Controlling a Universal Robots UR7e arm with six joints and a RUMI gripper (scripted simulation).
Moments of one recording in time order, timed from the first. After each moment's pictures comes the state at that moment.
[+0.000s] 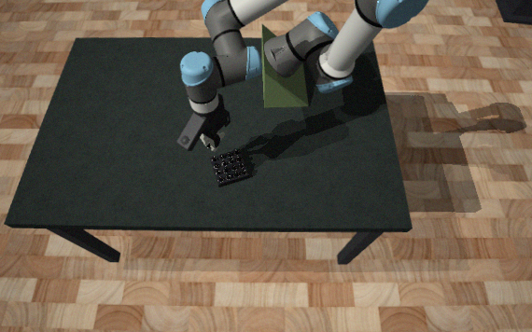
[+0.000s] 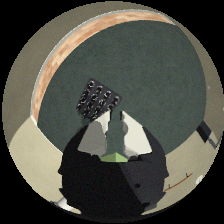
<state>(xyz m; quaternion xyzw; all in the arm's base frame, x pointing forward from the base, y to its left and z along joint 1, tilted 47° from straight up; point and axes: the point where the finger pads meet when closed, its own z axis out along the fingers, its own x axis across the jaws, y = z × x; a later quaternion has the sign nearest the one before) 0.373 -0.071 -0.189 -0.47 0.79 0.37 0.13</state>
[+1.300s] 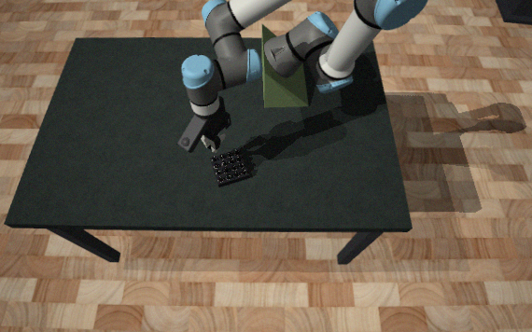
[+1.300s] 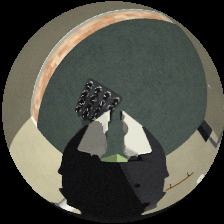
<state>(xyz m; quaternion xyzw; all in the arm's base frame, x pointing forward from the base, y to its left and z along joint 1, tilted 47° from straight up) 0.371 -0.064 -0.195 -0.46 0.79 0.37 0.13</state>
